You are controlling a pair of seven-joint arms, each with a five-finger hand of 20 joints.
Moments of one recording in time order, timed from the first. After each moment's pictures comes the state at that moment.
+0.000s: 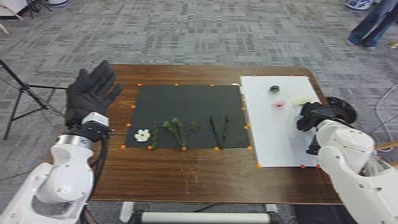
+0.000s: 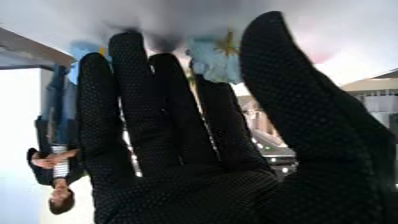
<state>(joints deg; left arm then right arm) 105.4 -58.6 -90.0 -112.9 26.3 8.2 11.2 -89.2 -53.6 80.1 -102.6 -136.8 -25.1 31.8</state>
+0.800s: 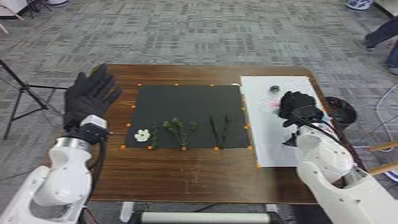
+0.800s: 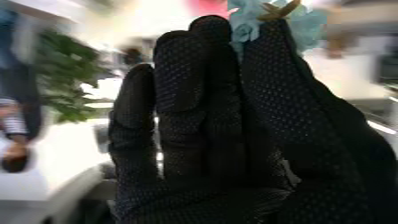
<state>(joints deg) 107.1 -59.6 -92.0 -113.3 26.7 8.0 10.0 -89.6 -53.9 70.7 -105.3 -141.2 -0.4 26.4</state>
